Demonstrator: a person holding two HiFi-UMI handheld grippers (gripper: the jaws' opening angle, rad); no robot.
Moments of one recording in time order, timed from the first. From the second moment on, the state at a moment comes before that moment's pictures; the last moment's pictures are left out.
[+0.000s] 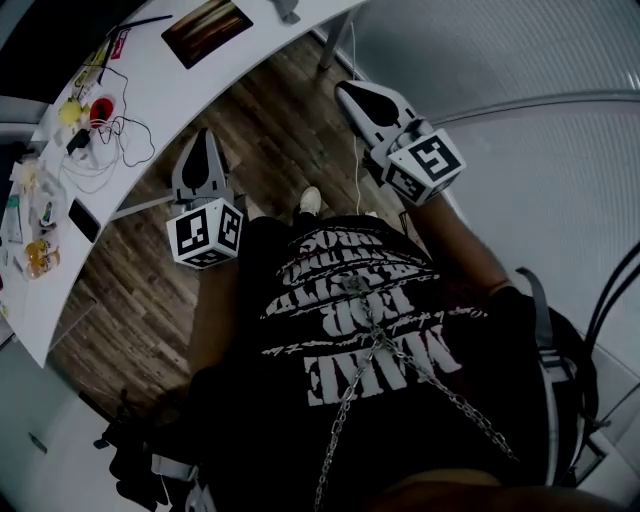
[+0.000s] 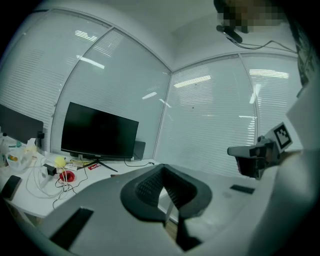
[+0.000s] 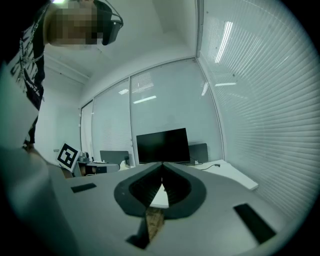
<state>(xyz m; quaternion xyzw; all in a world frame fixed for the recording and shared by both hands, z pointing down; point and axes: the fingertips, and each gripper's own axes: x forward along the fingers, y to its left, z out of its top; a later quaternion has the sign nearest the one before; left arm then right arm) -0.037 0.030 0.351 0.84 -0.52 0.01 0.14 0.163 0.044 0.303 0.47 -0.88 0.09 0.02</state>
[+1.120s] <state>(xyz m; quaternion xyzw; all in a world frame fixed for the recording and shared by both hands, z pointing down) -0.064 -0.144 0.388 0.85 -0.50 0.02 0.17 0.121 -0.141 0.337 0.47 -0.87 0.12 0.03</state>
